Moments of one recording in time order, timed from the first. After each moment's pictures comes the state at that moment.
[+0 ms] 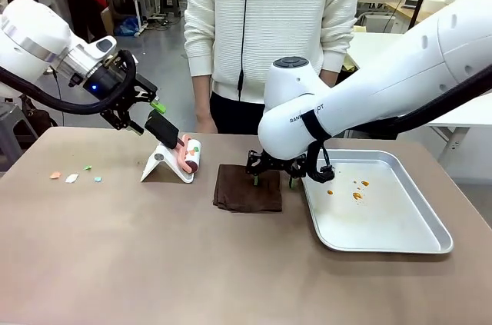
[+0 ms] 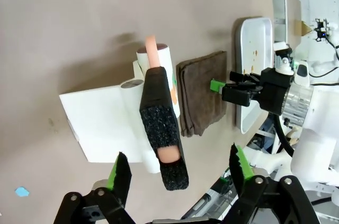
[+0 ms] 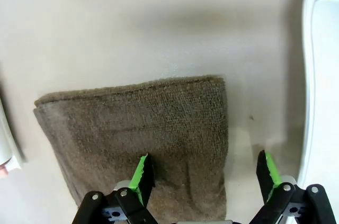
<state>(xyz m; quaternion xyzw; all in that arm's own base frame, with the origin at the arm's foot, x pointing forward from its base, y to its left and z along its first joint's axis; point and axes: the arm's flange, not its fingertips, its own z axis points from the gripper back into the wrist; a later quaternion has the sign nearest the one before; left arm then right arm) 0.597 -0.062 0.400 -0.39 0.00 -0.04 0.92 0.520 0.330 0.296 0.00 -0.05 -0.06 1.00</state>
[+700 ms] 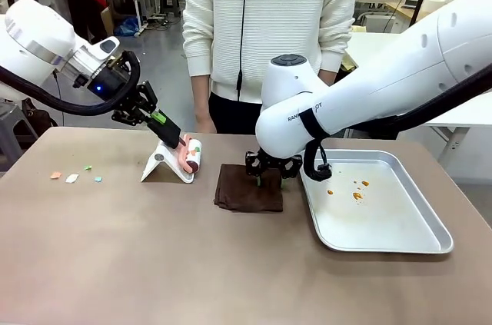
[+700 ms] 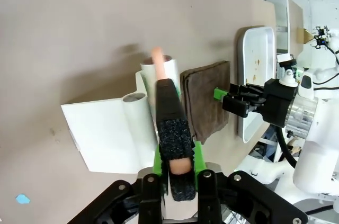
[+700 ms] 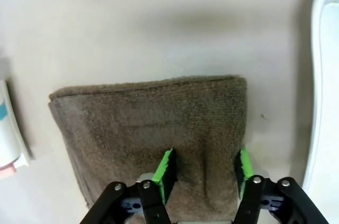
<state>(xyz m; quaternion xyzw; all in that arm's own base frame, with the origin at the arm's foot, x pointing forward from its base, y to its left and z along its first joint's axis) 0.599 -0.068 0.397 -0.39 -0.01 -0.03 0.92 0.520 0.337 0.302 0.00 -0.05 -0.05 1.00</state>
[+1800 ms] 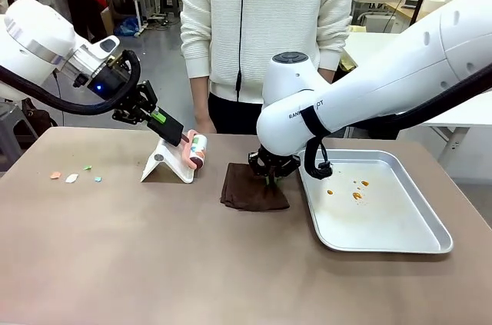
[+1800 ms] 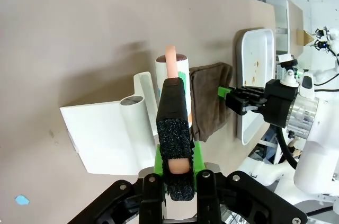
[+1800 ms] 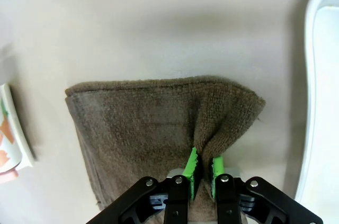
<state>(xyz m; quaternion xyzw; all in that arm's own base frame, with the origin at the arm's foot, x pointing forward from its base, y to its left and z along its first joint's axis) 0.599 -0.069 0.401 -0.39 -0.02 -0.03 0.92 0.524 0.333 0.306 0.01 -0.05 -0.06 1.00</state>
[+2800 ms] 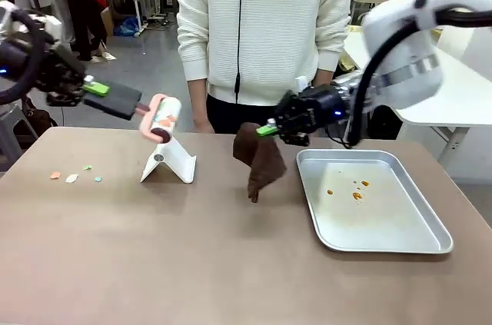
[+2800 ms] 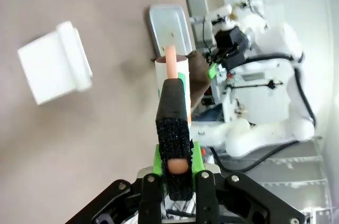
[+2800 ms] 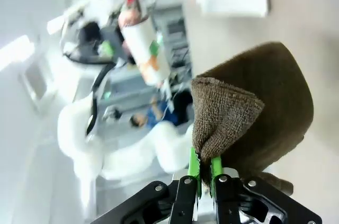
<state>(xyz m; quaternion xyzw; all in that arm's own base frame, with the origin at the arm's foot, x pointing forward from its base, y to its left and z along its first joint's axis) 0.472 0.044 0.476 -0.55 -0.06 -0.09 0.83 0.490 0.215 0.400 0.57 0.13 0.07 0.81</state>
